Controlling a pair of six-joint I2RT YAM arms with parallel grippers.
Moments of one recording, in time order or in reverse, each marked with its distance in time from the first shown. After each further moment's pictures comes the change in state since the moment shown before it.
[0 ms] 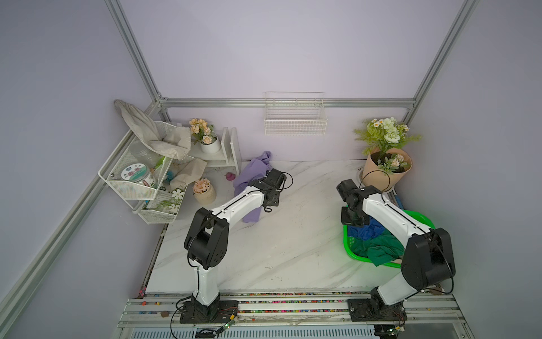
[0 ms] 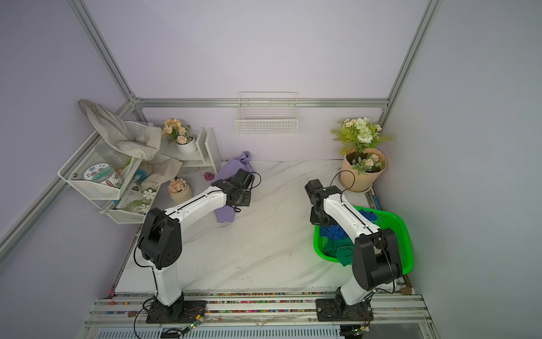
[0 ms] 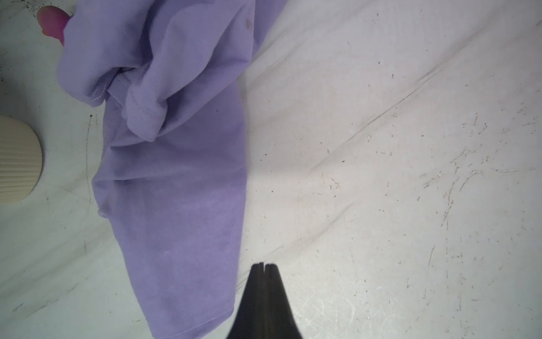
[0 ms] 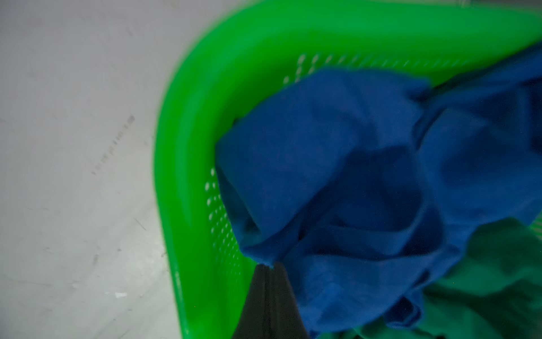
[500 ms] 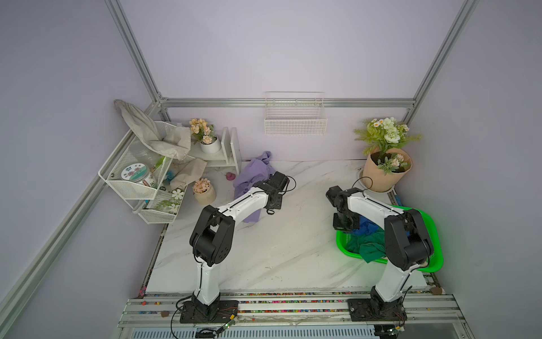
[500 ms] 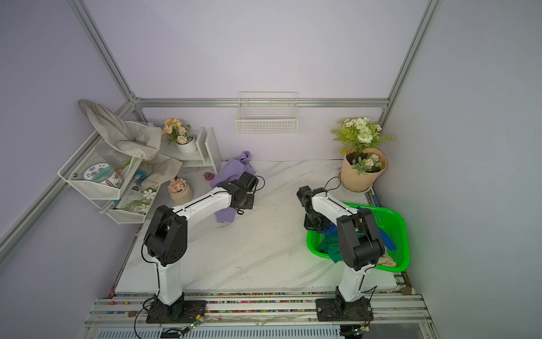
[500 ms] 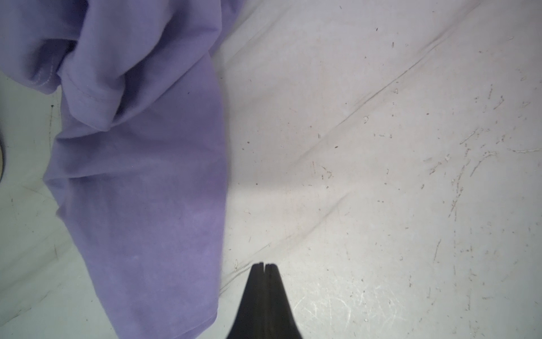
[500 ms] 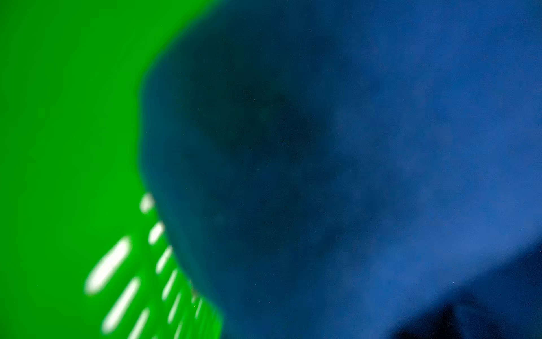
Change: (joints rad) left arm -0.019 0.050 0.012 -0.002 0.023 0.003; right arm 0.021 0.281 0.140 0.028 0.050 0.064
